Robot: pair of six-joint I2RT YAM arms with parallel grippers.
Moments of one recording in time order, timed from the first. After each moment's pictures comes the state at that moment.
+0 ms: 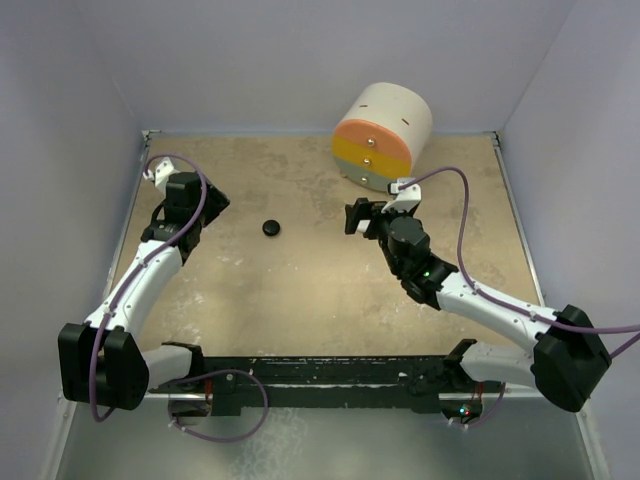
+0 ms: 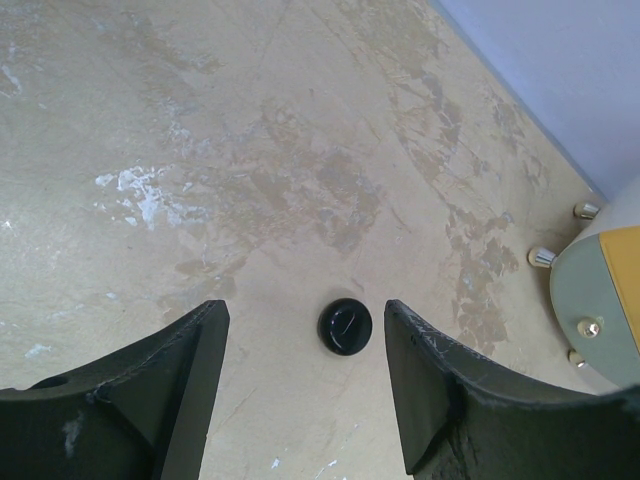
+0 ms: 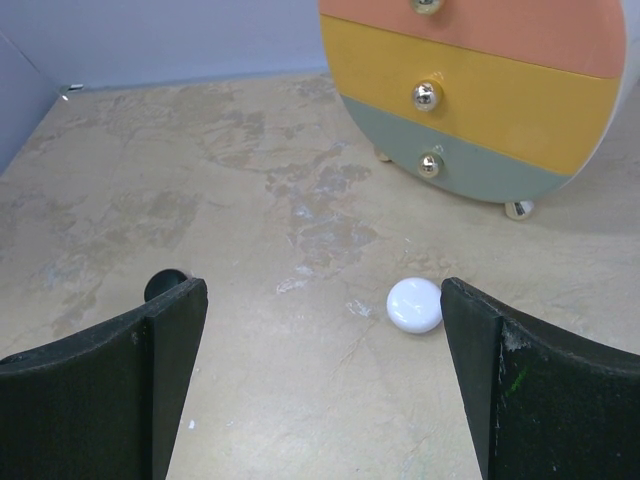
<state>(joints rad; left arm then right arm) -0.14 1.21 0.91 -0.26 -0.27 -0.77 0.74 1.18 0.68 0.38 0.53 0.29</state>
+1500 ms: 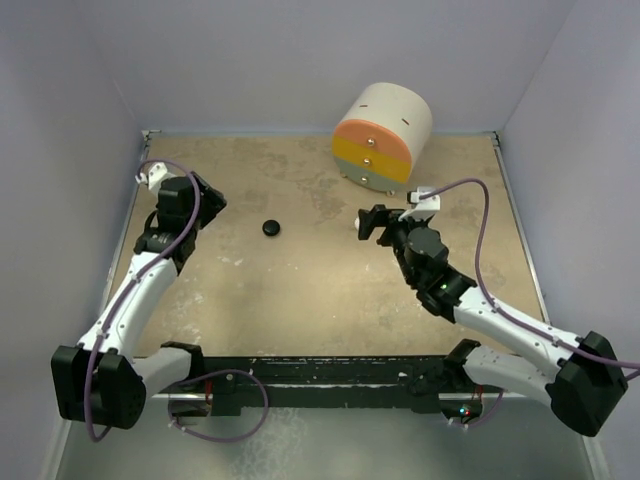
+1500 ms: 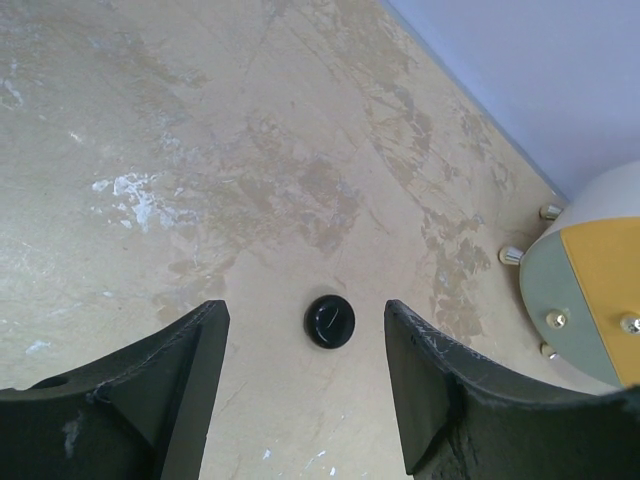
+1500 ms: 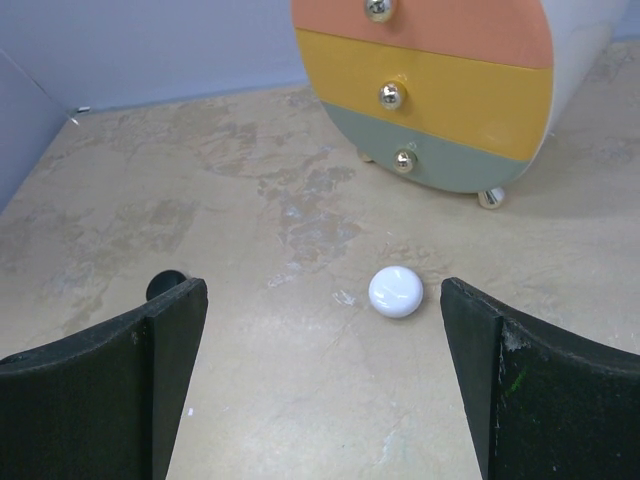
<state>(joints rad) -0.14 1.13 0.89 -0.26 -0.26 -0.77 0.73 1.03 0.61 0.34 0.53 0.32</state>
